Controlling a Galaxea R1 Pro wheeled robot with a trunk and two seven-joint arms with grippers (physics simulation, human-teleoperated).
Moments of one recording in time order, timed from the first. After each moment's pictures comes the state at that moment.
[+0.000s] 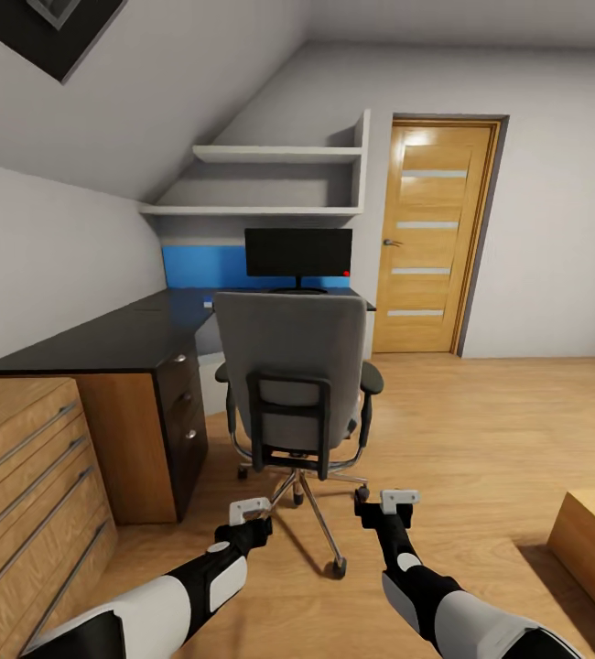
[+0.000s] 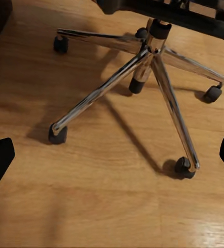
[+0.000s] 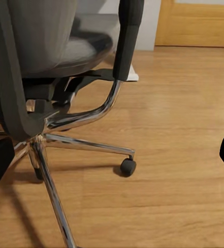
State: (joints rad) left arm -0.75 -0.15 -1.15 -0.14 1.28 -0.17 0.20; right arm -0.69 0.07 0.49 -0.13 -0.37 -0.52 -0.22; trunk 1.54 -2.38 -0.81
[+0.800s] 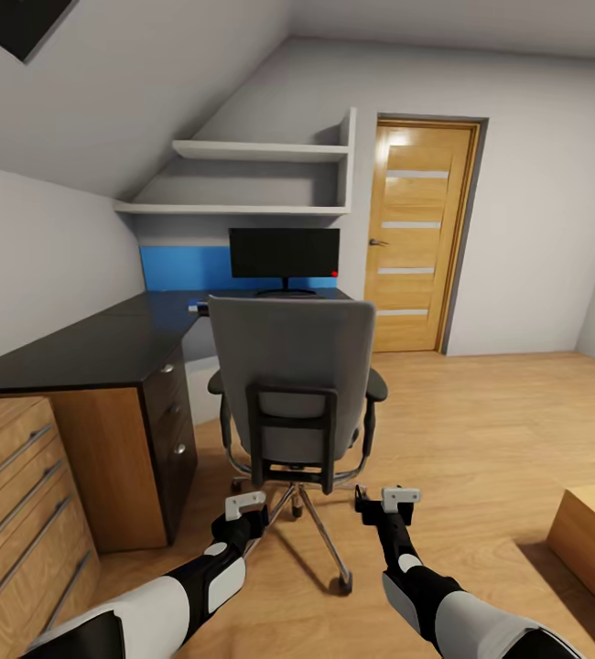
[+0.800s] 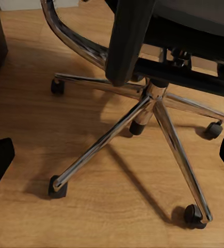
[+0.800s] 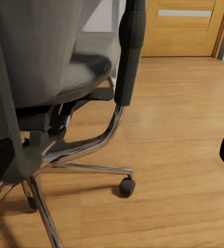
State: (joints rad) left arm -0.75 -0.15 -1.16 -0.13 1.28 -0.29 0.21; right arm -0.69 0.07 0.49 -0.13 -0.37 -0.57 -0.22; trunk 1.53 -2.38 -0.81
